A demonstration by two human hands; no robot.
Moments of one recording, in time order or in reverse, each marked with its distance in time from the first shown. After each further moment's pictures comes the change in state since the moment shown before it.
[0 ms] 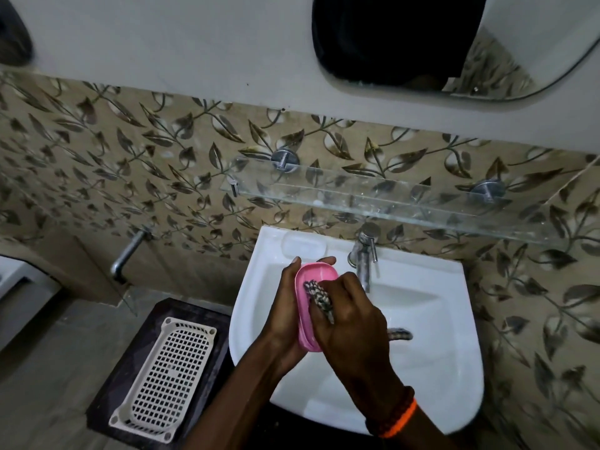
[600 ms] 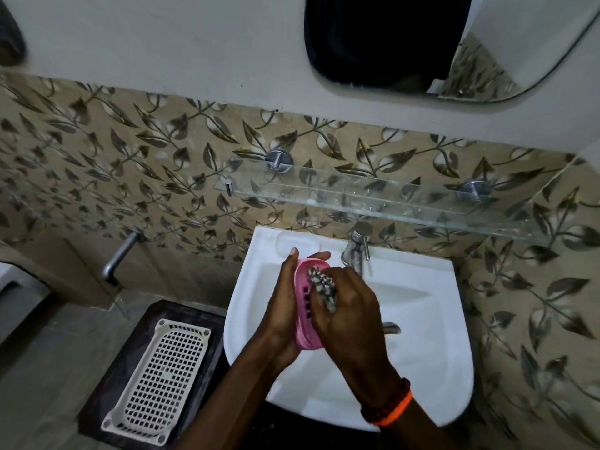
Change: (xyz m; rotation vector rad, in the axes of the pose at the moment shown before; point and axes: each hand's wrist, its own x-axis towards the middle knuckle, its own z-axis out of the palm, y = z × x) left_hand -0.008 0.005 0.017 0.133 0.078 0.052; right_hand 0.005 0.000 -0.007 0.152 0.028 0.098
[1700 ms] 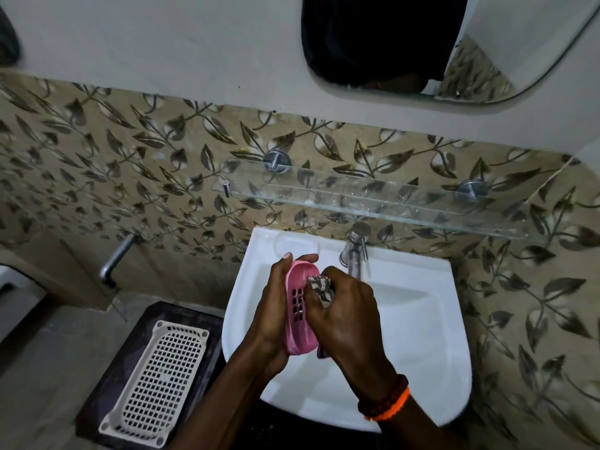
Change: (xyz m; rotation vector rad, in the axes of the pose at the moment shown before) left_hand -0.014 0.005 -0.007 0.116 0.087 0.065; right_hand 0.005 -0.008 0.001 0.063 -0.067 0.154
